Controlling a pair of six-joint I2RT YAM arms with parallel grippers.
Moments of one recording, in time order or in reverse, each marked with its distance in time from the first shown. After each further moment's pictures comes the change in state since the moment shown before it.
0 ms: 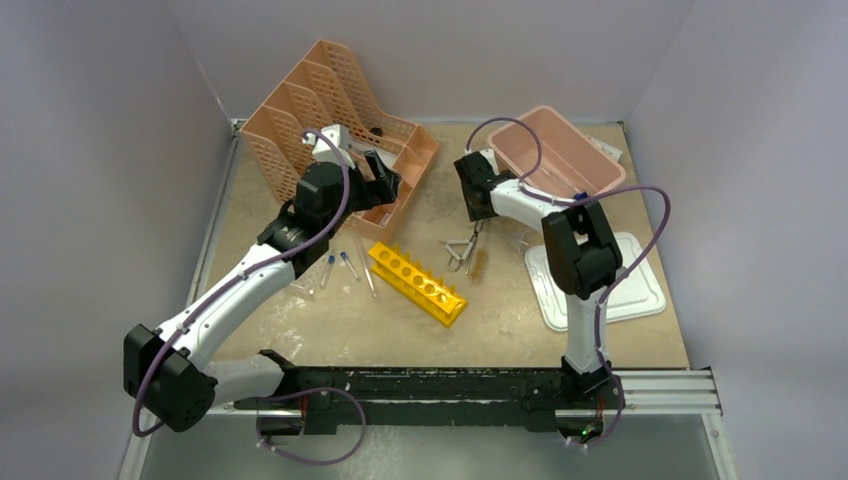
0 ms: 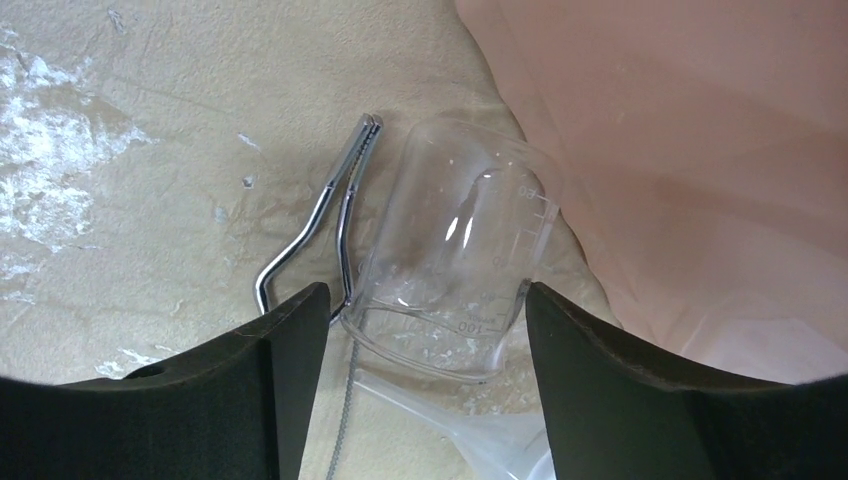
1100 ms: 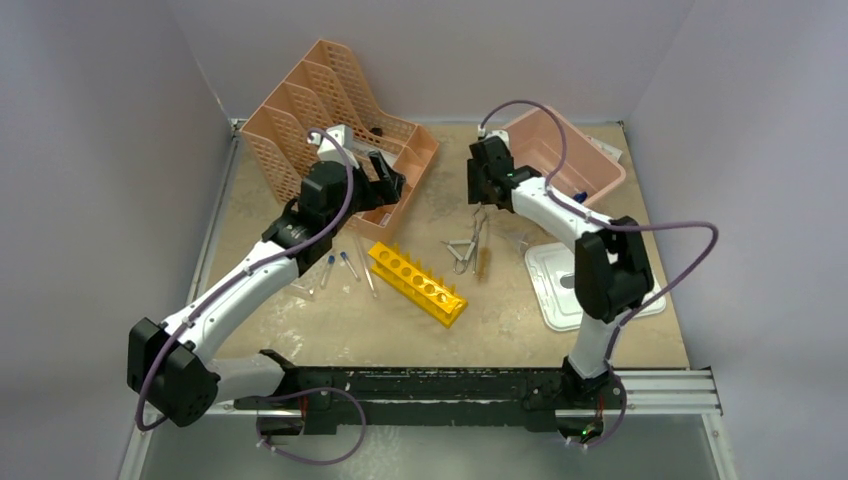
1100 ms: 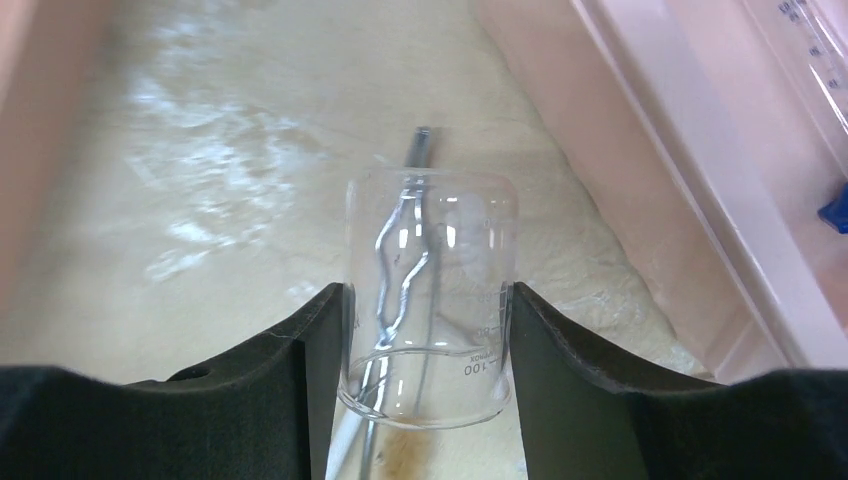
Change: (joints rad) left arm 0.000 0.024 0.000 0.010 0.027 -0.011; right arm -0.018 -0.180 -0.047 0.045 -0.165 0.110
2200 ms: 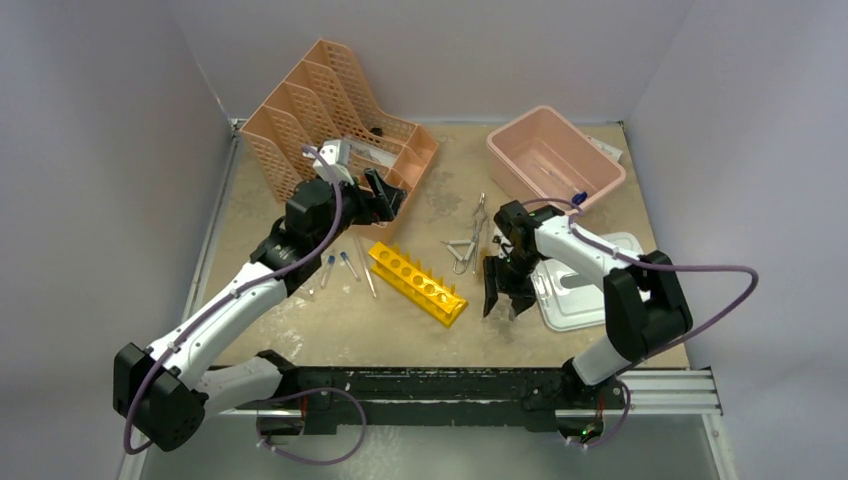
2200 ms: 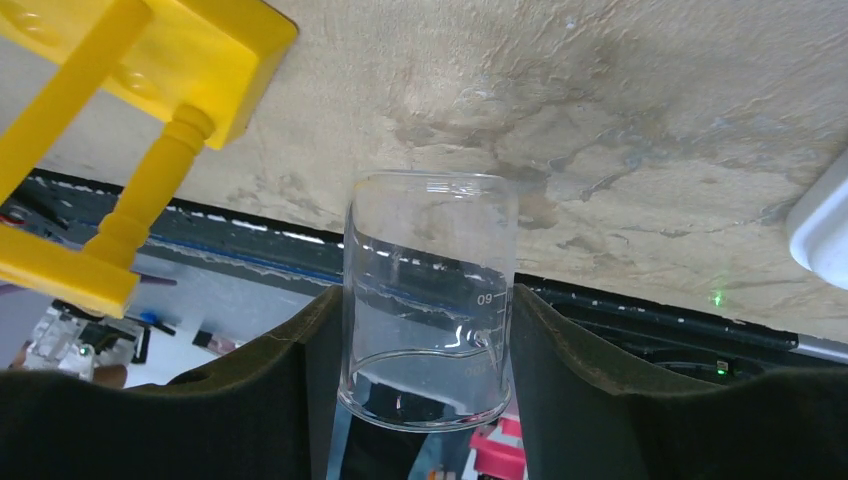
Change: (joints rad) left arm 0.000 -0.124 -0.131 0.089 0.143 0.021; right arm -0.014 -0.317 -0.405 -0.632 -0.718 0.175
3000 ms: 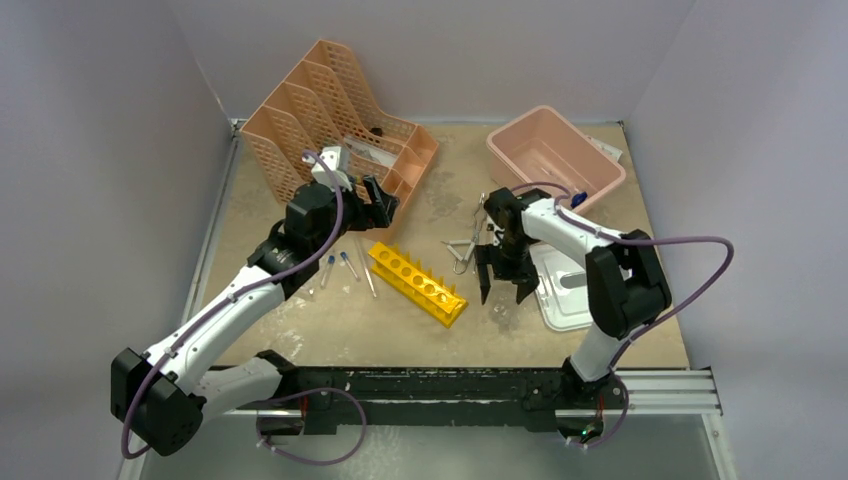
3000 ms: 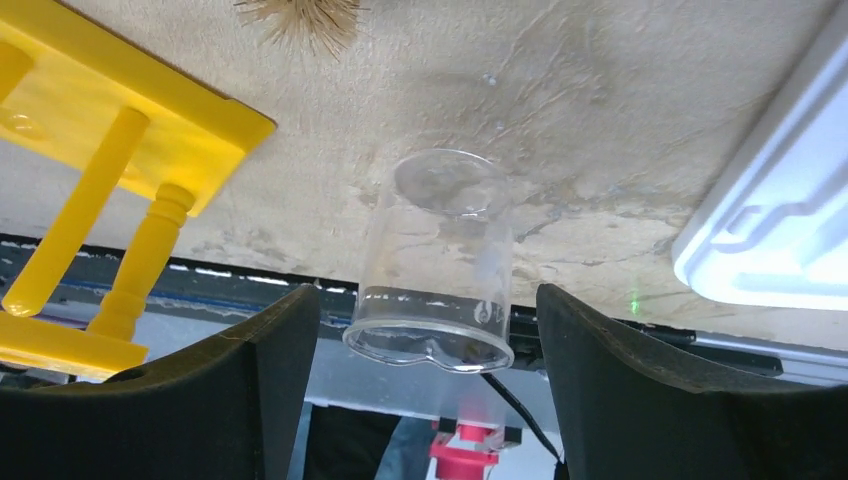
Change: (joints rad) left arm 0.000 -0.029 -0.017 -0.073 -0.058 0.062; right arm 0.009 0.172 0.162 -0.076 0.115 -0.071
